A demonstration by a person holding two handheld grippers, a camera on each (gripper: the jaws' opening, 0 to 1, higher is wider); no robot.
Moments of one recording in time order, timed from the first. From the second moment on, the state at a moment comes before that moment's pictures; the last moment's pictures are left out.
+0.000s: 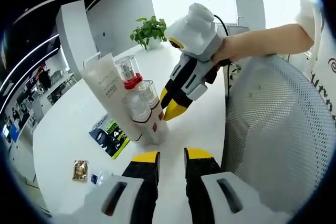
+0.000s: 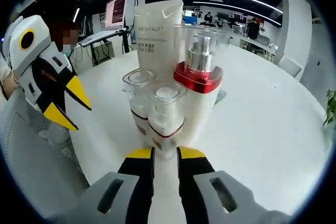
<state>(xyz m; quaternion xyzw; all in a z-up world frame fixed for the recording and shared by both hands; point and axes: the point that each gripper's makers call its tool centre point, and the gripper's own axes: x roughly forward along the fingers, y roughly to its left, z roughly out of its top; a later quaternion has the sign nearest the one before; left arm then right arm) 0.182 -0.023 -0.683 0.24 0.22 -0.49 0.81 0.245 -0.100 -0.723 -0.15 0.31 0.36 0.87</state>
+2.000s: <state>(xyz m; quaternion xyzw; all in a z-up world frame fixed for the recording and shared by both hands) 0.181 0.038 -0.641 0.20 0.23 -0.40 0.86 0.197 -0.106 -0.643 -0.16 0.25 0.31 0.90</state>
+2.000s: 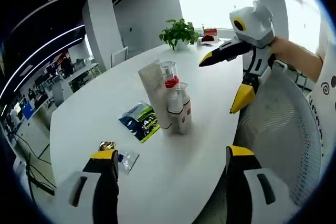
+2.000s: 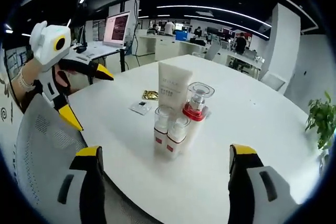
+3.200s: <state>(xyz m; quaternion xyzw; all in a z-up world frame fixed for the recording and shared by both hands) 0.192 0.045 -0.648 0.18 0.24 -0.40 0.86 0.196 -0.107 -0.658 -0.16 0.29 0.32 0.89</state>
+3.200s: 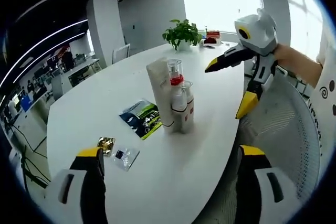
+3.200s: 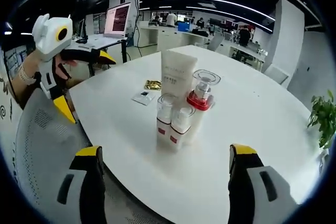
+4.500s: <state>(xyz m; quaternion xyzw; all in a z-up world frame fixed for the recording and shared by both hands) 0.224 0.047 -0.652 0.17 0.26 -0.40 0.86 0.287 -0.159 -0.633 -0.08 0.26 0.31 0.91</state>
